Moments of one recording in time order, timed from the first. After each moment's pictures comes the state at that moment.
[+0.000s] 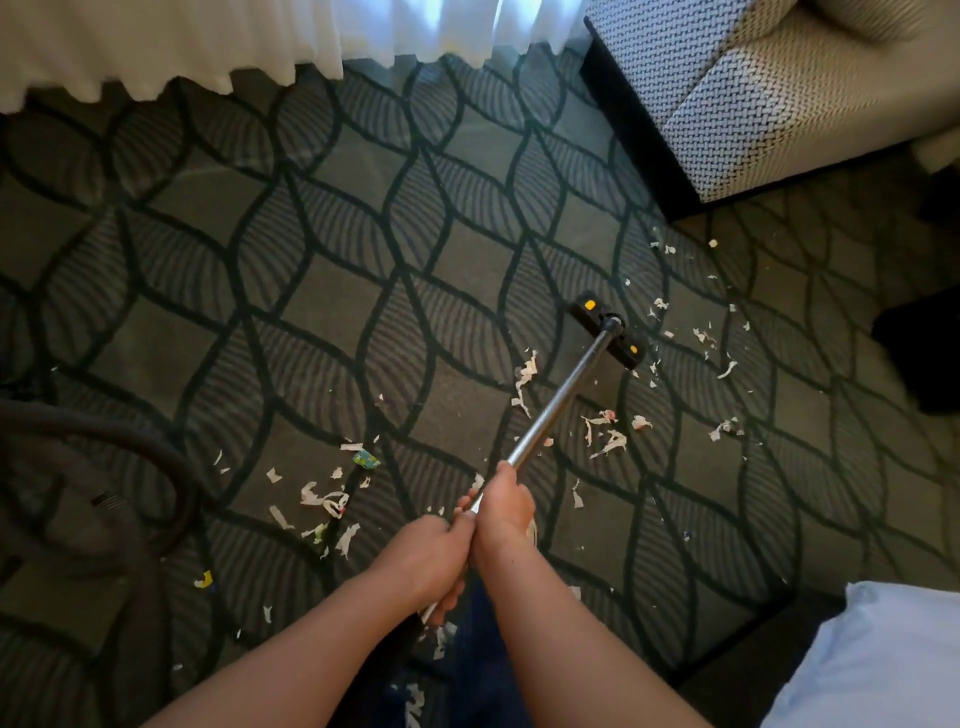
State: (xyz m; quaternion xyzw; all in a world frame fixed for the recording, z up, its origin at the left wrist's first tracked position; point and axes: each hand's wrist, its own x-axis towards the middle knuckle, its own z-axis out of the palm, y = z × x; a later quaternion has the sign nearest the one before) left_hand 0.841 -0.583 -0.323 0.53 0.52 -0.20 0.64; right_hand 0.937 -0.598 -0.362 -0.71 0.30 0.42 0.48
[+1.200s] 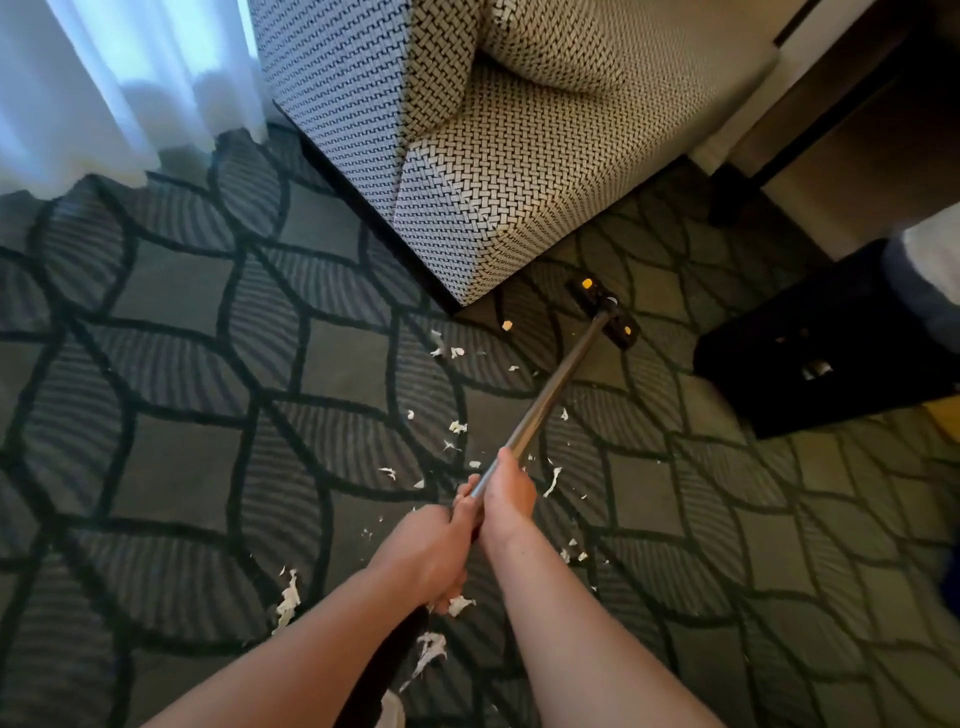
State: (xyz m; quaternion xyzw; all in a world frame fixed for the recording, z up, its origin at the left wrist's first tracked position) left_hand 1.481 -0.464 -0.336 0.67 0.40 -0.23 0.58; right_hand 1.574 -0.504 -0.370 -0.67 0.36 0.32 0.56
